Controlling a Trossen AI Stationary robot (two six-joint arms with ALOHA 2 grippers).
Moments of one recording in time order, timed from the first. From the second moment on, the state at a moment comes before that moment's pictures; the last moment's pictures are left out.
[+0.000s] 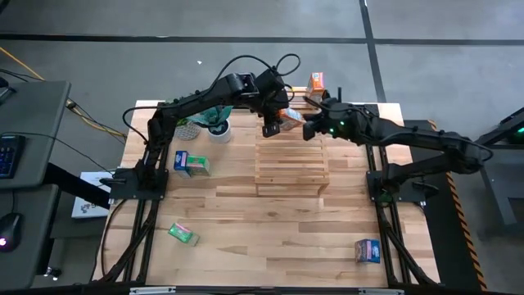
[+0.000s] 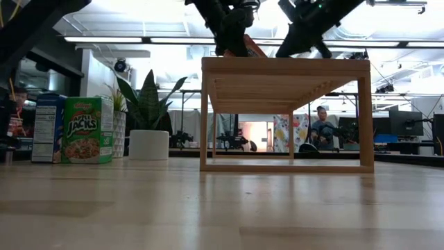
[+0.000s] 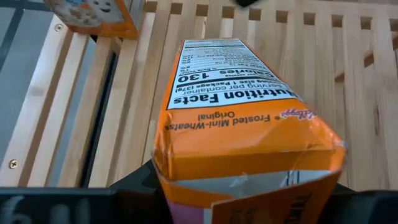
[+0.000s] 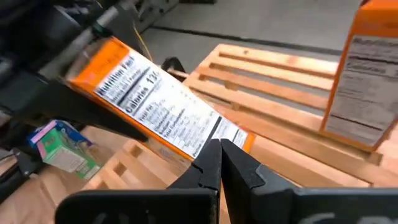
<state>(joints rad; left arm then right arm) 0.37 2.08 2.23 -1.08 0.08 0.25 -0.30 1.15 0.96 -0.29 0.33 0.55</state>
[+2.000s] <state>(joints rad) 0.44 1.98 2.33 -0.97 0.40 0.08 -0.34 0.76 0.96 -0.57 0.34 0.47</state>
